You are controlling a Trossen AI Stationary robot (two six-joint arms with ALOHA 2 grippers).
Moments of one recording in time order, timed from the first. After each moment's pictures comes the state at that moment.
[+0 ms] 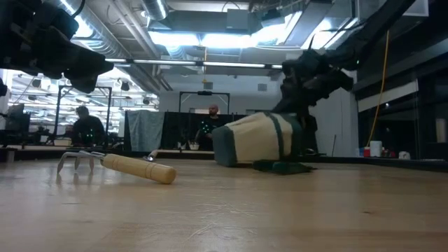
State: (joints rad) left arm -0.04 0.08 0.01 0.00 -0.02 -0.11; right arm -0.74 1.56 0.83 -0.03 -0.80 0.49
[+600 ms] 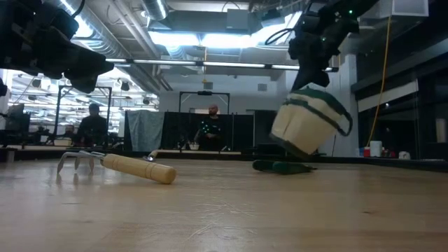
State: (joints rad) left arm -0.04 0.08 0.01 0.00 -0.03 -0.11; right arm -0.74 1.43 1.25 -0.86 -0.36 -0.06
